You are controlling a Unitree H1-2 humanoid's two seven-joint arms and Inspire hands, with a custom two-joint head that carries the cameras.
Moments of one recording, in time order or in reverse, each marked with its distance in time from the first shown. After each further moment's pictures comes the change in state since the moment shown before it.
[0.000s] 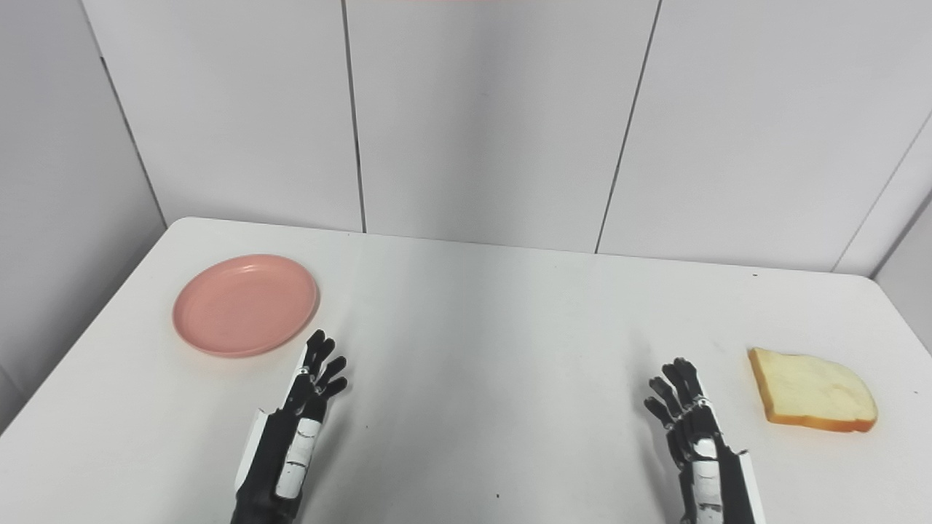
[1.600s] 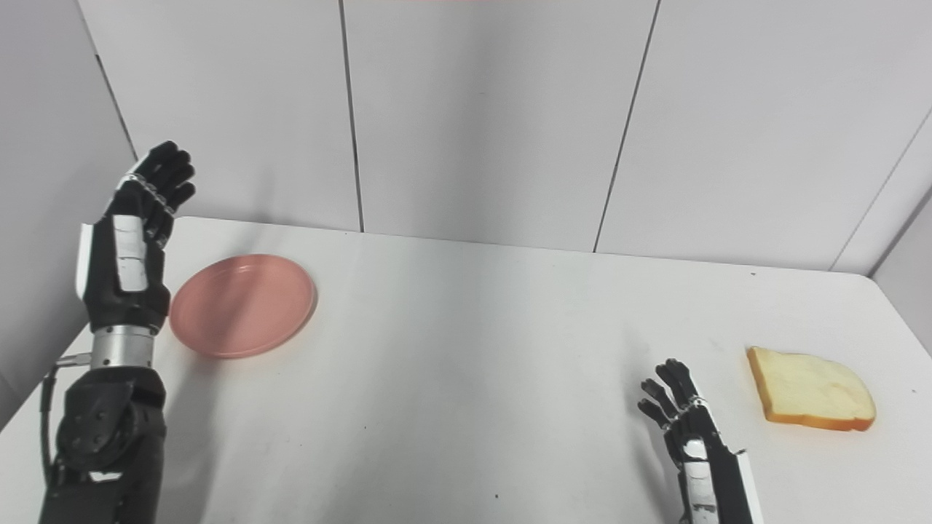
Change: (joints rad) left arm -0.470 0.237 0.410 0.027 -0.298 0.194 0.004; right arm -0.003 0.008 0.001 -0.001 -0.024 -0.005 0.000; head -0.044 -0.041
